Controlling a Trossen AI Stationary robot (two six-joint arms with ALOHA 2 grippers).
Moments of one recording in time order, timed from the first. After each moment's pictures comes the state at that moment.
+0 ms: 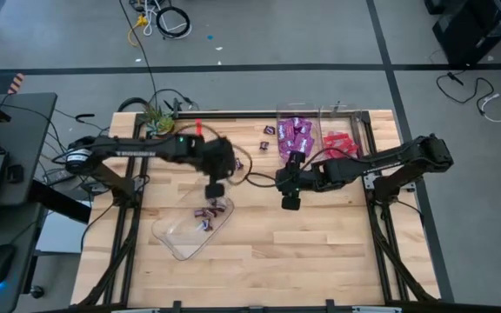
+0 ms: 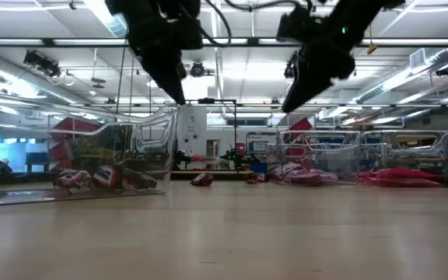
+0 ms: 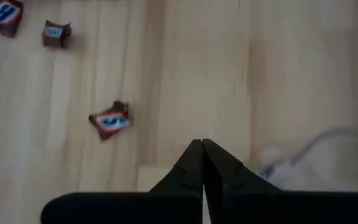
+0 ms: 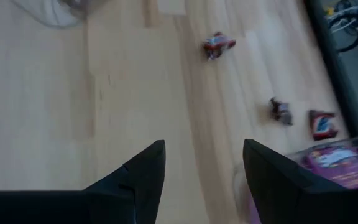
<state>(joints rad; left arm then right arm) 0.15 1.51 1.22 -0.77 0.02 0.10 0.10 1.48 1.03 -0.53 0.40 0.07</state>
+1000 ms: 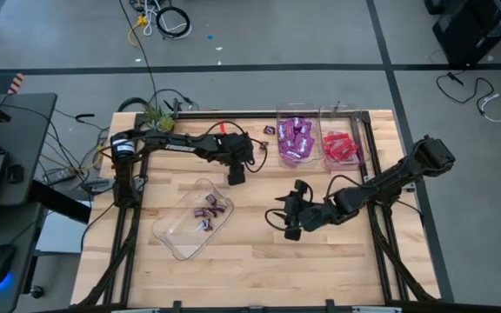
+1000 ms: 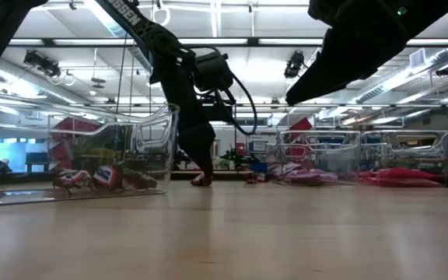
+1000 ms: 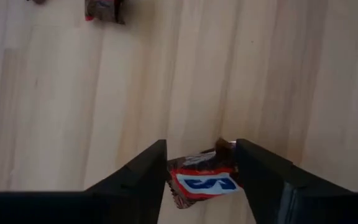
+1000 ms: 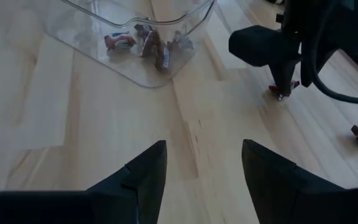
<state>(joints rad) 0.30 1.90 1.22 -0.42 -0.14 0.20 0.40 1.48 0.78 -0.03 0.59 0.32</state>
